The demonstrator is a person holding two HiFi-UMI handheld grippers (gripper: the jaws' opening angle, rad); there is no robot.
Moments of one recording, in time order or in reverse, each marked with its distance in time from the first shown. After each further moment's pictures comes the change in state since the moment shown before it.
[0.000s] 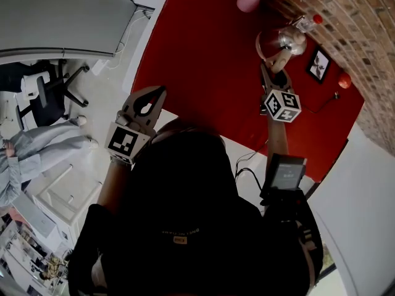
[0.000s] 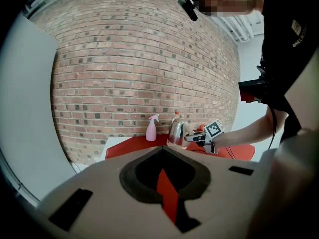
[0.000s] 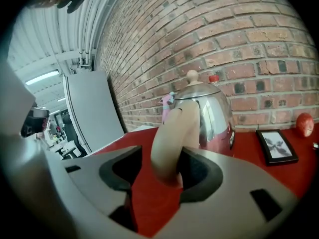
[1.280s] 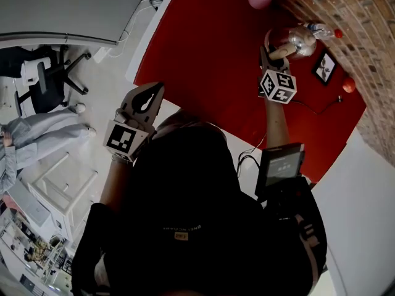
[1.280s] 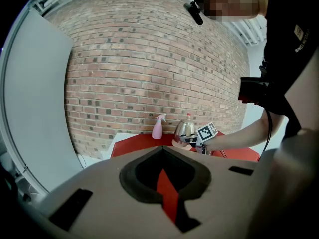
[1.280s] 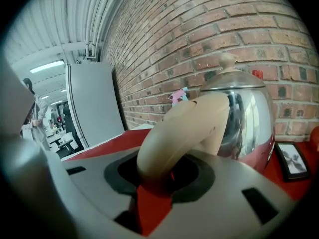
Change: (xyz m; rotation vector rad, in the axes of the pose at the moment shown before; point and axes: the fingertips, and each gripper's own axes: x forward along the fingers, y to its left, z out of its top) left arm -0.026 0.012 -0.015 -0.085 -0.017 0.078; right arm 0.061 0.024 0.008 -0.101 0.011 0.007
